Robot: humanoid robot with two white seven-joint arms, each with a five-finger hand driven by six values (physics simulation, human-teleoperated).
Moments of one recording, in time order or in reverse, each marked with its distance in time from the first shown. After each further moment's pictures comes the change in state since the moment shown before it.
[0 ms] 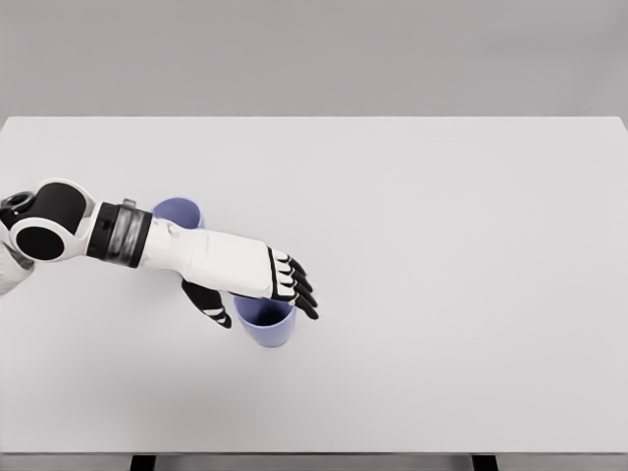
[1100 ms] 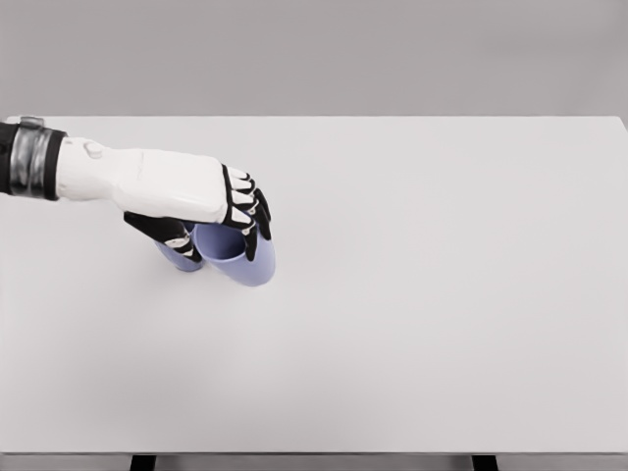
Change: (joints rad) left arm -0.187 0.162 0.051 -0.071 0.164 -0.001 0.000; right arm 0.000 0.000 0.000 0.000 0.000 0.000 0.000
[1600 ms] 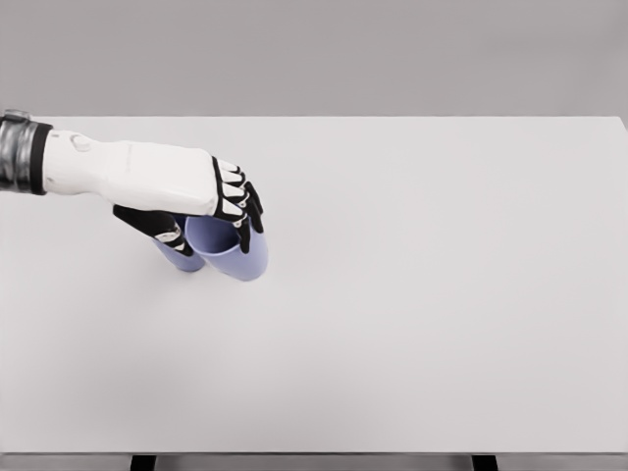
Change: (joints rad) left arm -0.014 0.024 0.000 0.000 0.010 0.000 0.000; right arm 0.000 0.000 0.000 0.000 0.000 0.000 0.000
